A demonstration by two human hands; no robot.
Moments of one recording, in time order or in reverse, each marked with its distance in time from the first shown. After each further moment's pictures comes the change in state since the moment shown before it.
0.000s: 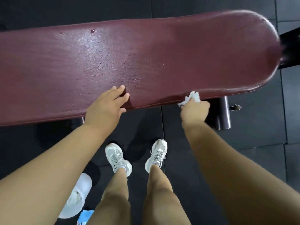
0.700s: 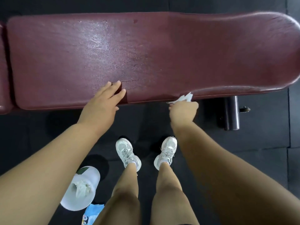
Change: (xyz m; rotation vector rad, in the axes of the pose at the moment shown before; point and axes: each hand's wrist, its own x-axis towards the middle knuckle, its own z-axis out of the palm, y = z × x) left_hand -0.063 -0.099 -0.020 -0.030 0.018 -0.007; right_hand -0.081 0.059 0.085 -0.718 -0.078 -0.329
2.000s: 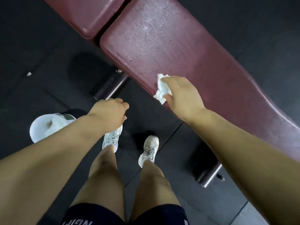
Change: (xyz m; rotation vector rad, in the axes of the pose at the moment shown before) left_hand -0.108 -0.019 -0.007 -0.074 -0.358 -0.668; right_hand -0.064 -0.147 0.028 -0.723 -0.532 -1.584
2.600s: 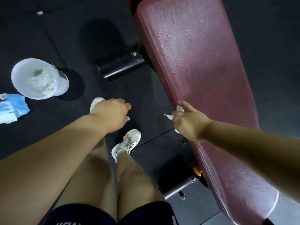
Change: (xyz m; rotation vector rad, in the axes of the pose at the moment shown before) left_hand -0.035 0.053 0.079 -0.369 0.042 -0.243; right_hand -0.037 0.063 0.027 -1.116 -0.766 -0.960
